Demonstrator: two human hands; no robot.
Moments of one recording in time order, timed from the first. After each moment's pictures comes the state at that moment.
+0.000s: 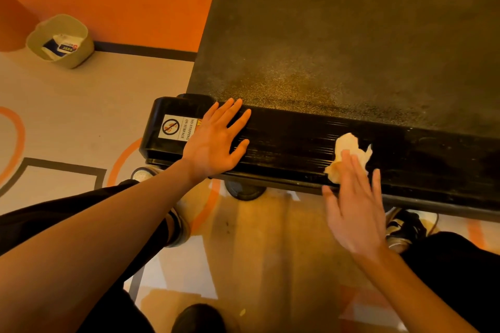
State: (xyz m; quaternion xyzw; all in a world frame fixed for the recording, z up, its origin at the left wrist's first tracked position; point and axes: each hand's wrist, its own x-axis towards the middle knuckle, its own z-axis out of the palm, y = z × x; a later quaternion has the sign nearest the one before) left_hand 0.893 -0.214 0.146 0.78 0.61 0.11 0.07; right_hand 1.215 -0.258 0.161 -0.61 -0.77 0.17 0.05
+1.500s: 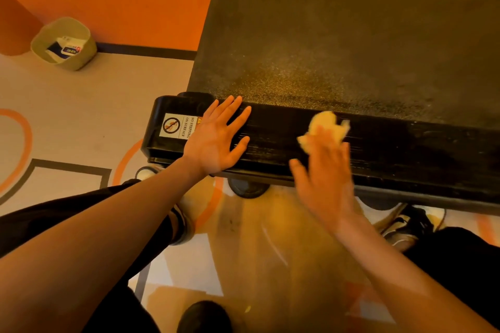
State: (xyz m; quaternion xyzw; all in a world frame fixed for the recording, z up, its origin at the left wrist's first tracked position) left_hand 0.892 -0.214 0.144 0.78 0.60 0.12 0.08; right_hand 1.159 -0.232 0.163 -0.60 -0.76 0.21 0.09
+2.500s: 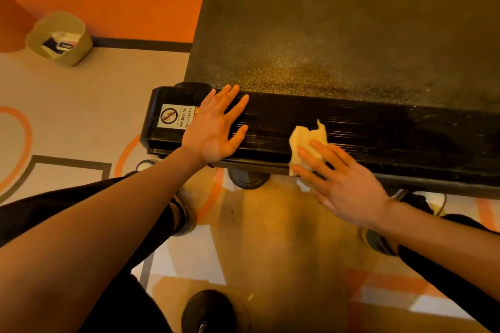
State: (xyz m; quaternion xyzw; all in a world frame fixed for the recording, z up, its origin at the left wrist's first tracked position) left_hand 0.892 -0.214 0.143 0.79 0.60 0.12 0.07; right_hand 1.236 -0.225 0.137 -0.25 -0.96 -0.07 -0.08
